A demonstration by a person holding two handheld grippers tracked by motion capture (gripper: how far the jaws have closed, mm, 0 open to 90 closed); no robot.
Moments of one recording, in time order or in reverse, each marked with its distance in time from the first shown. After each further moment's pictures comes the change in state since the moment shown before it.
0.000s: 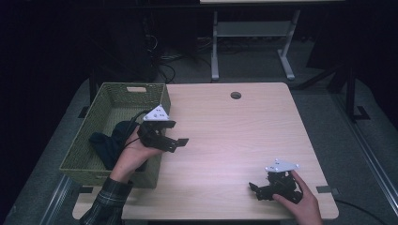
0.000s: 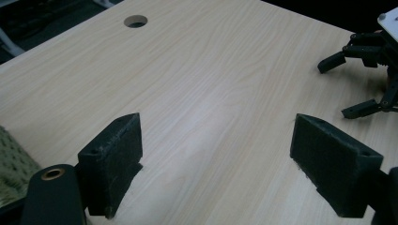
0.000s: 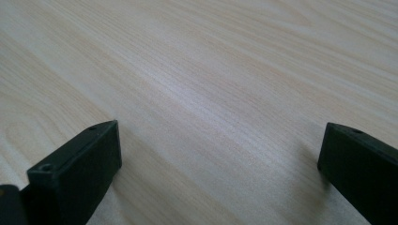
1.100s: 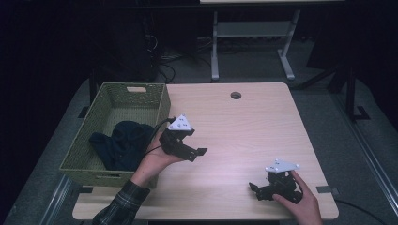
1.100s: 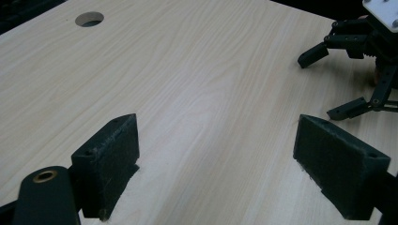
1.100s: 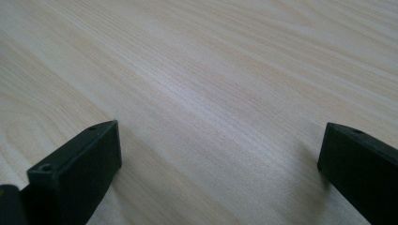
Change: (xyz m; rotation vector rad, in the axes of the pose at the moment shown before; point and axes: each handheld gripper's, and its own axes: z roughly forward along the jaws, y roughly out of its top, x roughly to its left) left arm -0.033 0.004 0.053 0.022 -0.071 0.057; right arm 0.000 0.000 0.000 0.002 0.001 0.003
